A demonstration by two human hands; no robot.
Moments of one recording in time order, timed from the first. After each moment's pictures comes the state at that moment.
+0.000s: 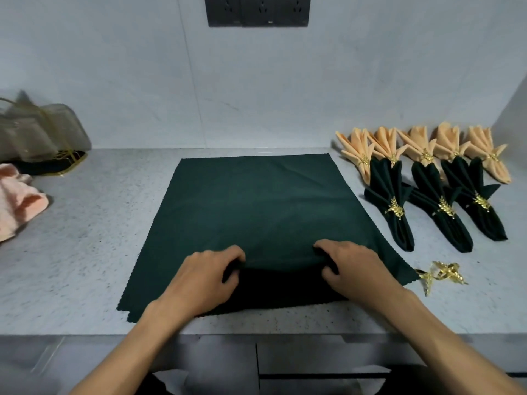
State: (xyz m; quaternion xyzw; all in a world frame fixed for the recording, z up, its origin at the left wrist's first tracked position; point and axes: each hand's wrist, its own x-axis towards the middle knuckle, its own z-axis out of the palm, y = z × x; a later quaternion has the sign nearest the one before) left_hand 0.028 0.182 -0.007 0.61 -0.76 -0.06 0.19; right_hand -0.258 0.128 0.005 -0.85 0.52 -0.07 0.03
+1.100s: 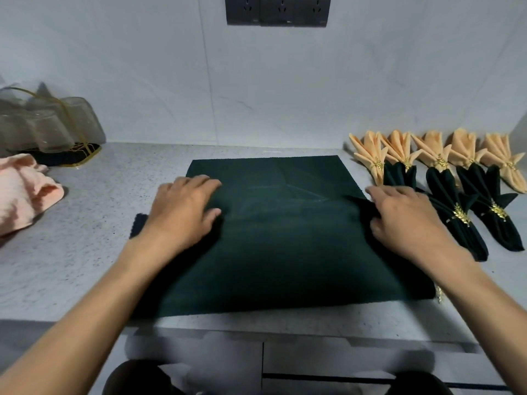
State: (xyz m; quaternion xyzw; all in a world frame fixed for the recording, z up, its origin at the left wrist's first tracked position) left_hand 0.069 0.159 0.088 0.70 -0.70 0.05 0.12; right_hand -0.282 0.091 0.080 -0.80 0.59 -0.05 -0.08
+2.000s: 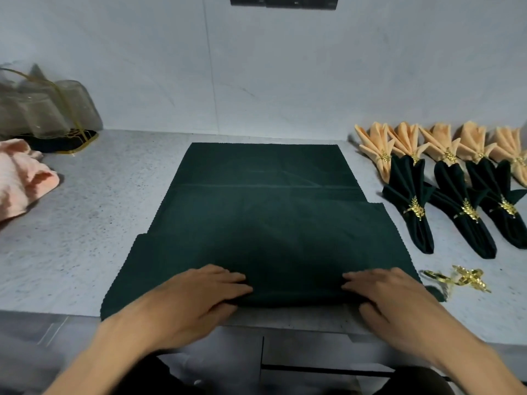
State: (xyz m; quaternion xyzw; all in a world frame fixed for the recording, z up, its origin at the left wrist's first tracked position) left_hand 0.055 0.236 0.024 0.52 -0.83 -0.19 0.02; right_hand -0.276 0.181 0.028 -0.89 0.45 0.01 0.06
